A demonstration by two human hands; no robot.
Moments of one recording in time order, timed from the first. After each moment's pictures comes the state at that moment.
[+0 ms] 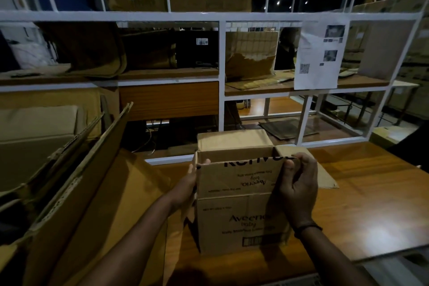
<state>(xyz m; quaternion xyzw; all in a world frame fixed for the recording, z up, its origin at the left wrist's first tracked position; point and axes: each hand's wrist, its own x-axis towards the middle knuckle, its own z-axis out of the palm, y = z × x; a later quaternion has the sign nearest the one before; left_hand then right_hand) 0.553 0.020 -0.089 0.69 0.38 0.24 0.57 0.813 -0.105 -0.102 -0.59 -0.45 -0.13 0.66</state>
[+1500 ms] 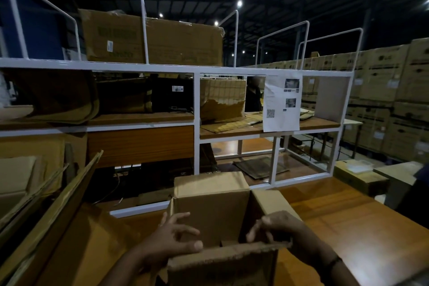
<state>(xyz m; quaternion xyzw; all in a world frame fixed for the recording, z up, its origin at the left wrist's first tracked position) 0.560 0.048 -0.077 0.85 0.34 0.09 0.38 0.861 -0.139 -0.037 -0.48 -0.57 0.46 0.48</state>
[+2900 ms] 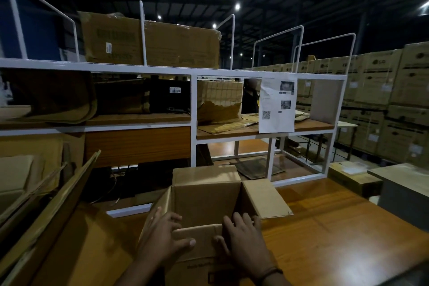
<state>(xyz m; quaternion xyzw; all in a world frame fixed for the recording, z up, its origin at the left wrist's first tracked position) 0.573 0.035 -0.097 0.84 0.47 0.20 0.17 0.784 -0.088 -0.093 -0.78 -0.62 -0.08 0.04</state>
